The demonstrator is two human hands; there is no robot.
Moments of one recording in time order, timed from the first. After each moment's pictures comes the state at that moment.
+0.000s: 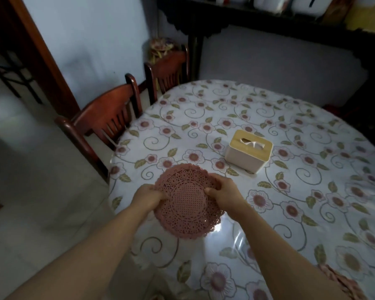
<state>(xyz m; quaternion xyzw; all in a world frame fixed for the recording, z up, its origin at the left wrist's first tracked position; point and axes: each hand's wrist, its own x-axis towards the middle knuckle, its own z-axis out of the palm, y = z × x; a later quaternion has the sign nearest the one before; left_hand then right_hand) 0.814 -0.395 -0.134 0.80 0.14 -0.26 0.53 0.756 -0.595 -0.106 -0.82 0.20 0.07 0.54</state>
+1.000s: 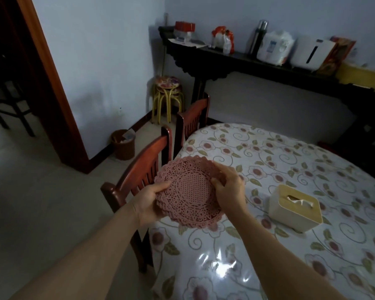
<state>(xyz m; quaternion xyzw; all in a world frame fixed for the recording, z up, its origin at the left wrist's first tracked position) 1.033 -0.250 -0.055 0.43 0.06 -0.43 0.79 0.976 -0.433 -0.042 -0.87 0.19 -0.19 0.40</state>
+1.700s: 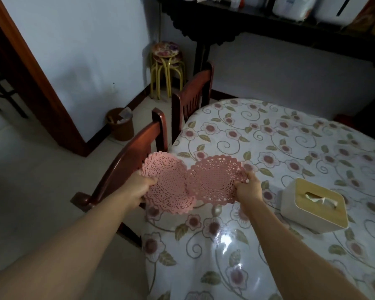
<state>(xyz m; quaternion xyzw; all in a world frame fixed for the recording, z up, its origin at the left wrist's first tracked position) 1.136 -0.290 -0.124 0.71 0.14 -0.31 0.62 1.046 -0.536 -0.134 -0.71 0.45 -0.08 0.54</state>
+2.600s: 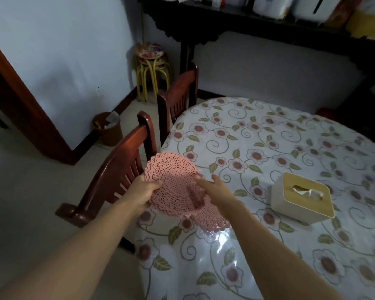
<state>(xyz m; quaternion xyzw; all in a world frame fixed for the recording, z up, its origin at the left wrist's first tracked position) 1.120 -0.318 -0.109 0.67 0.08 -0.31 0.66 1.051 -0.502 -0.130 -0.70 0.36 0.10 0.61</state>
